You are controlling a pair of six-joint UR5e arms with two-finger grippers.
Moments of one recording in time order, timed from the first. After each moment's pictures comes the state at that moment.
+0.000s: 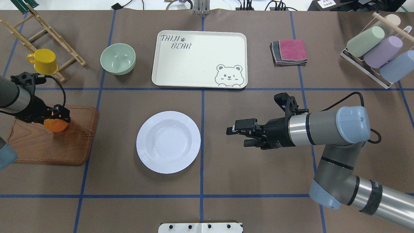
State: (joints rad) left arm -0.87 -1.62 -1.67 -2.07 -2.16 -1.02; right arm 0.51 -1.31 1.74 -0.39 1.97 1.79
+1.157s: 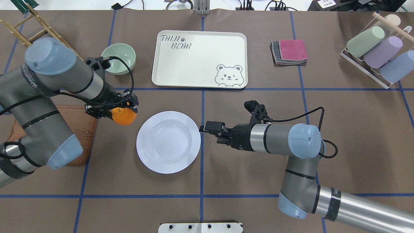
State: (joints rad) left arm -0.70 -1.99 -1.81 -1.74 -2.12 -1.40; right arm 0.39 -1.14 1.55 -0.38 1.70 1.78
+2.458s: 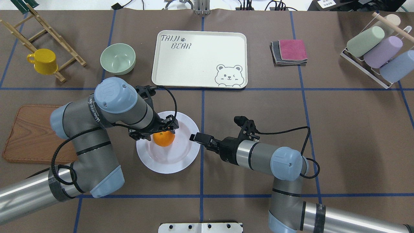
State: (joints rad) left arm -0.53 -2.10 -1.70 -1.80 -1.98 -1.49; right arm 0.29 -1.10 1.47 -0.30 1.50 1.75
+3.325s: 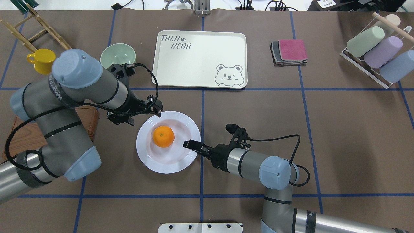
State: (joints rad) left arm -0.67 -2.03 -1.82 -1.79 -2.10 -1.40; right arm 0.25 -1.06 1.41 -0.28 1.45 1.75
